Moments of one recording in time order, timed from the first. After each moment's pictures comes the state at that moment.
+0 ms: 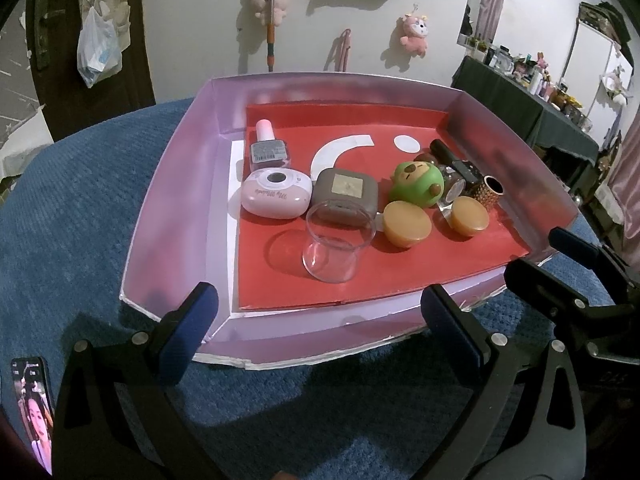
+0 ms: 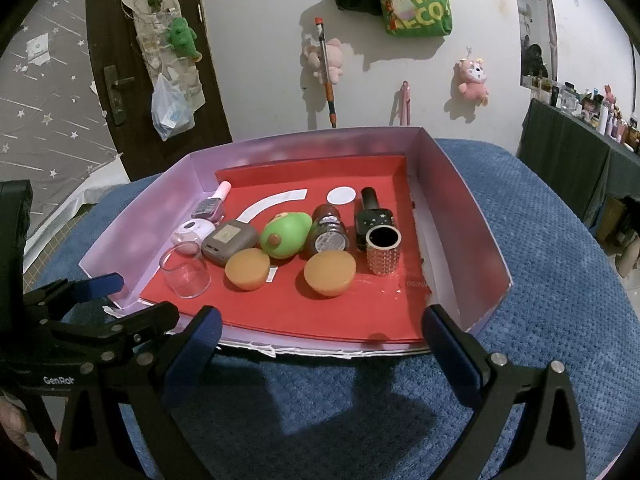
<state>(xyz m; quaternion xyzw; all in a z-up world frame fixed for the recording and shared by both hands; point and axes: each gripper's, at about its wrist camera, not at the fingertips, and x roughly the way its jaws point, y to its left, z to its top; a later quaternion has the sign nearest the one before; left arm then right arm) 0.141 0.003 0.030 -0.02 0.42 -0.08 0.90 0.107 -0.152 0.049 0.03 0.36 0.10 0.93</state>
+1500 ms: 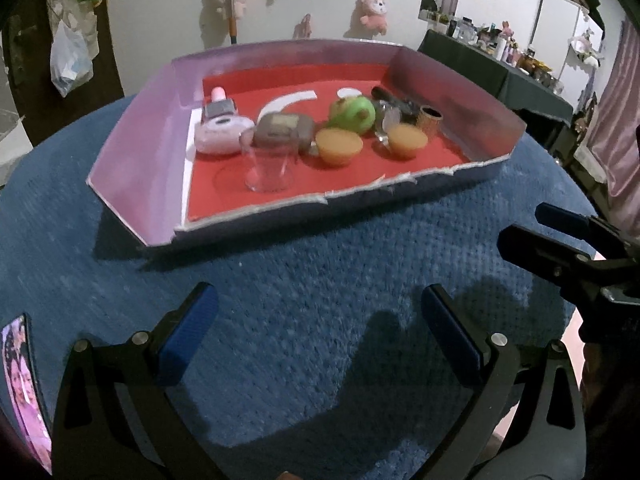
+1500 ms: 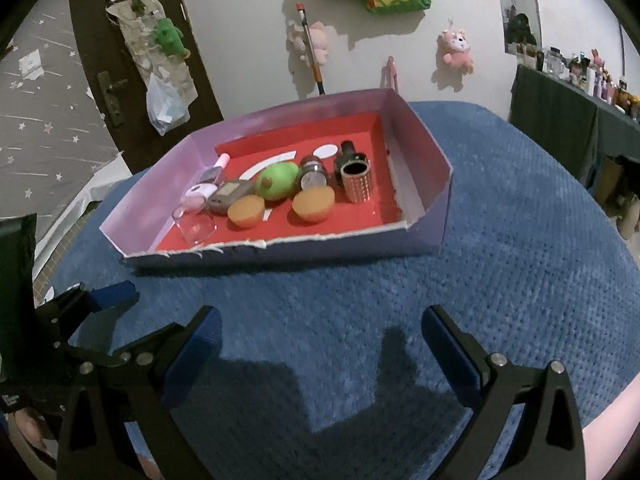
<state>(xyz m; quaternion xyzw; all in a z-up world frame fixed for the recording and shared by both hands) 0.085 -0.019 0.014 0.02 0.44 -0.13 0.89 0.054 -0.175 0.037 0.07 0.39 0.10 0.91</state>
